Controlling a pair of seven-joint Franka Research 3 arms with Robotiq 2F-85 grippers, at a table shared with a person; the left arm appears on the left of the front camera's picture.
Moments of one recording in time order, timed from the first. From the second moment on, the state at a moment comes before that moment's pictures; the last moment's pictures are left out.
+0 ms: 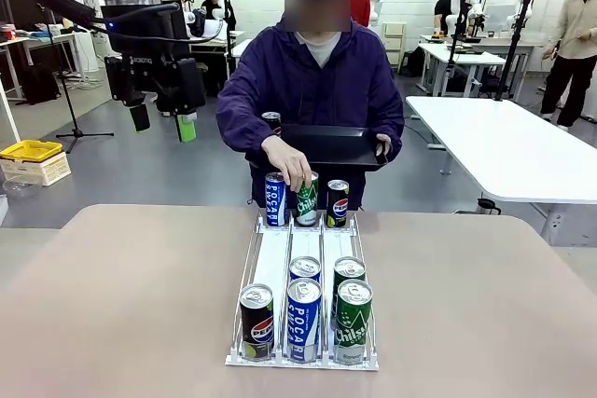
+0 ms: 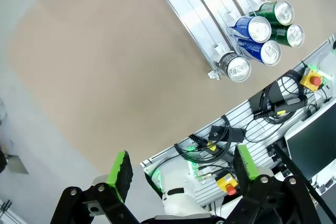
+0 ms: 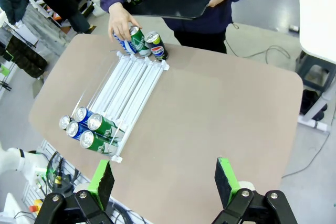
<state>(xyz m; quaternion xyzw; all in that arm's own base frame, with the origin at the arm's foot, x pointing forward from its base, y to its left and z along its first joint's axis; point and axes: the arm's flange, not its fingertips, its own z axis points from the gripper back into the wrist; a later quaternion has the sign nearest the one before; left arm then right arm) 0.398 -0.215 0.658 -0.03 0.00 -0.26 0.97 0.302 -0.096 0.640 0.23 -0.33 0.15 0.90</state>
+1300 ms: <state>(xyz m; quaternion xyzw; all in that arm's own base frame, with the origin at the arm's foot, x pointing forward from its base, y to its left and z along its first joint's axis) 0.346 -0.004 0.698 -0.22 -0.26 -0.31 0.89 0.302 -0.097 0.640 0.23 -0.33 0.15 0.90</state>
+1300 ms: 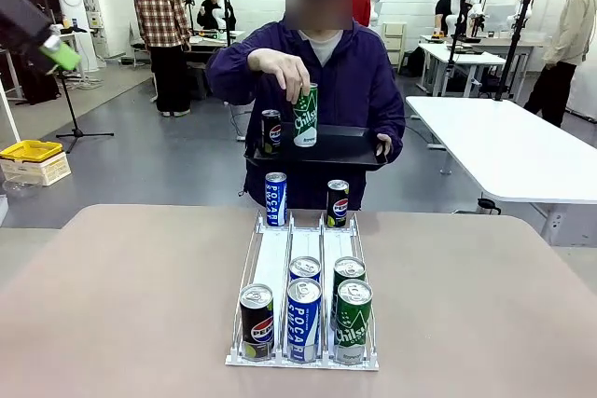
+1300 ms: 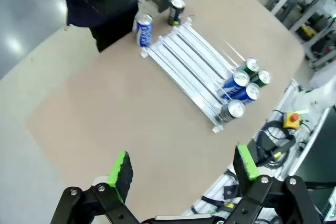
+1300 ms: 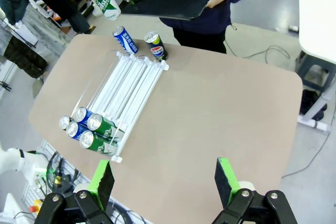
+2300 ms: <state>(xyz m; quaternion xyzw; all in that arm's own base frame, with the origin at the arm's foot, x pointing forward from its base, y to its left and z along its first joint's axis) 0.338 0.010 0.669 -0.25 -0.20 -0.30 0.90 0.302 -0.097 0.640 0.23 -0.33 0.15 0.90</state>
